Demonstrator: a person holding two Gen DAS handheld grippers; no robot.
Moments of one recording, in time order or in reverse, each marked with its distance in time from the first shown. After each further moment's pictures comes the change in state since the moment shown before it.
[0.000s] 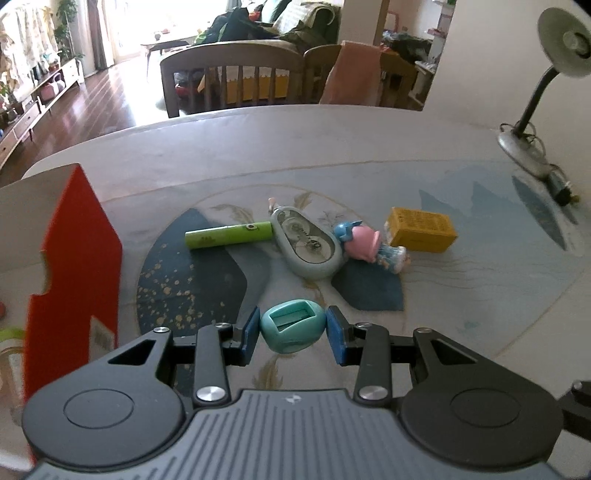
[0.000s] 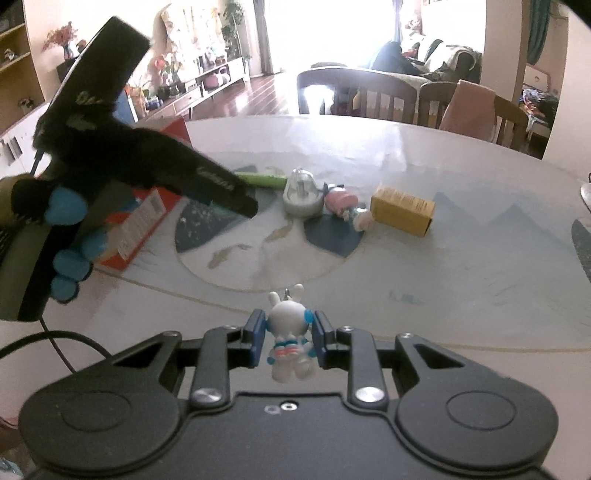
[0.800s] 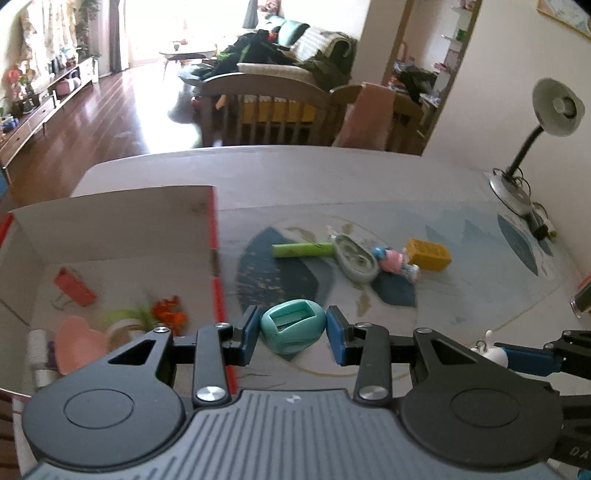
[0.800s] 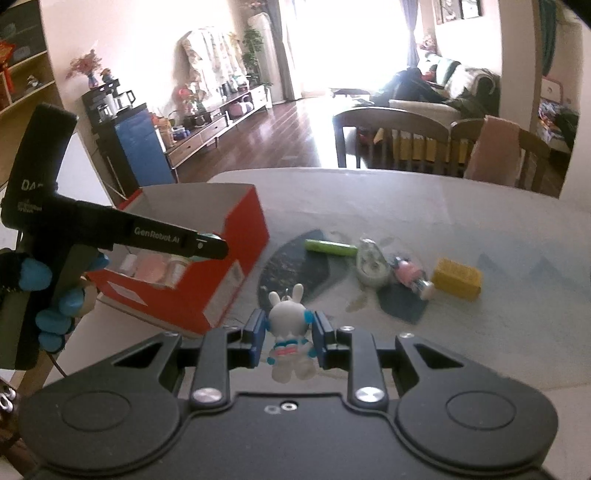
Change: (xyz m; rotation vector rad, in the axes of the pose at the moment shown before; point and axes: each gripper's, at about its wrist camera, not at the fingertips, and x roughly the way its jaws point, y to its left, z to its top) left arm -0.112 0.092 -0.012 -0.077 -0.073 -0.024; right arm -0.043 0.075 0.061 0.005 -0.078 0.083
